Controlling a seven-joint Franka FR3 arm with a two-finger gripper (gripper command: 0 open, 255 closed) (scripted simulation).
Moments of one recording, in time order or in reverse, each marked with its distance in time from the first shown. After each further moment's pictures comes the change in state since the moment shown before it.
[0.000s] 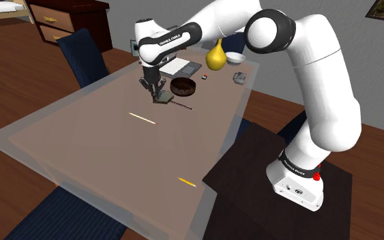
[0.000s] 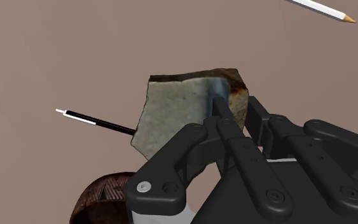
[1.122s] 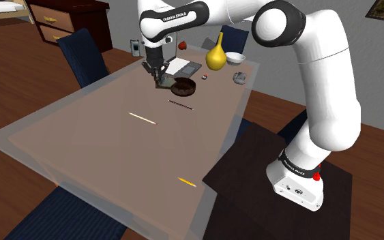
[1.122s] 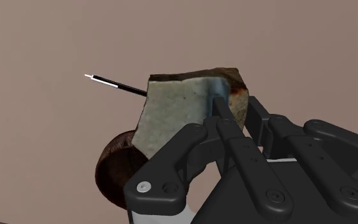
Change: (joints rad) arm -0.032 -0.075 0.002 0.081 0.018 -0.152 -0.055
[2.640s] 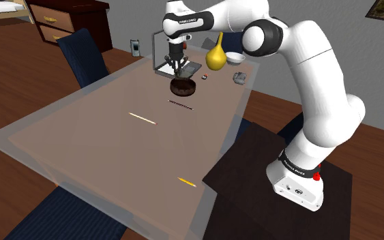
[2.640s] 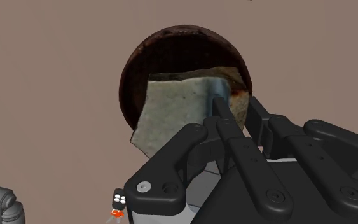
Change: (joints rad) arm -0.190 0.184 -0.054 0.259 0.009 -0.052 -0.261
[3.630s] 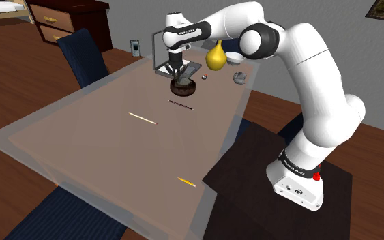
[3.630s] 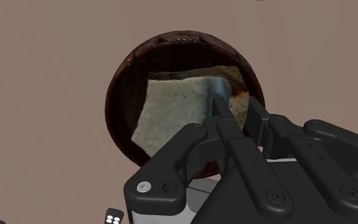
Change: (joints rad) arm -0.003 0.040 -0.003 -0.057 -0.006 0.097 0.009
